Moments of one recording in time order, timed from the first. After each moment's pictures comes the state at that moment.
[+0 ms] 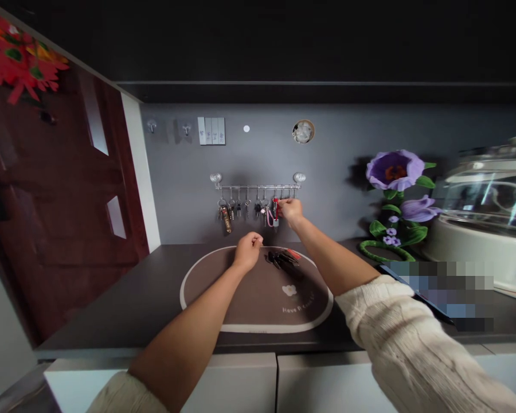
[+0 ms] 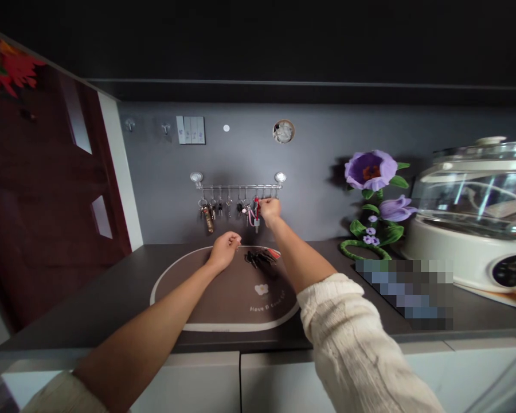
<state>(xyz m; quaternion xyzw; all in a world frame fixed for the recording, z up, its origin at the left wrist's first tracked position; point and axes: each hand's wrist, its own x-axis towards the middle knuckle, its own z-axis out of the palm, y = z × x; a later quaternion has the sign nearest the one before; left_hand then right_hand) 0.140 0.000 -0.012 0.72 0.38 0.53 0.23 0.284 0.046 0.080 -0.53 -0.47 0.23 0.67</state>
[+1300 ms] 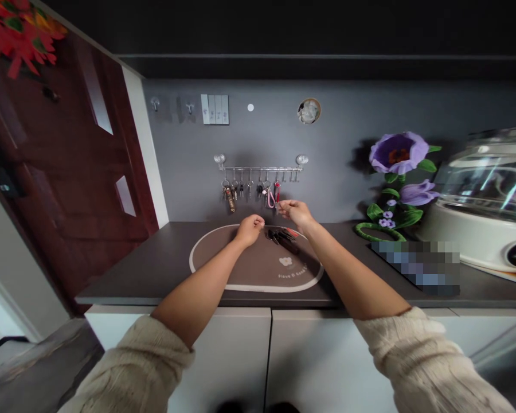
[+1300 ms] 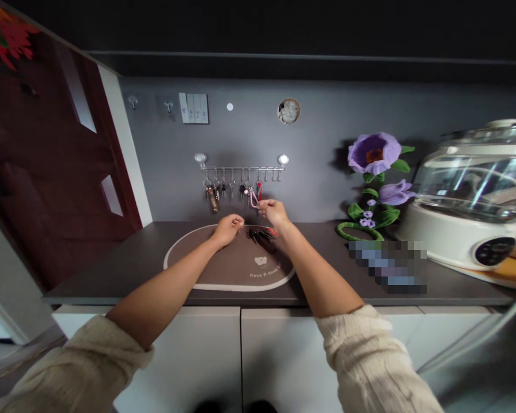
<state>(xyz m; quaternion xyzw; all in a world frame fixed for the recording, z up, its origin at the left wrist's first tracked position) 0.134 0.000 -0.017 0.74 0.38 0.49 0.25 0.286 -0.029 0.041 -0.48 -0.54 0.35 0.60</state>
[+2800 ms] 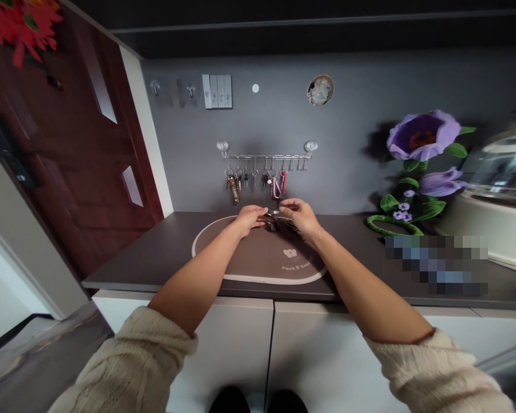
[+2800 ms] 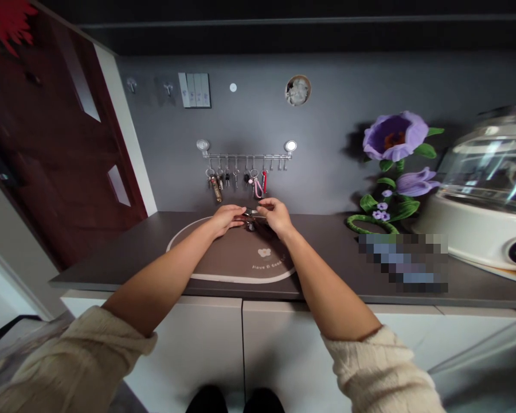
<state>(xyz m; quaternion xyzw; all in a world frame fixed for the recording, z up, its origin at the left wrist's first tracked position) 0.127 -0.012 0.002 0.54 0.38 0.48 0.58 0.280 -0.046 0.012 -0.48 -0.61 0.24 0.58</state>
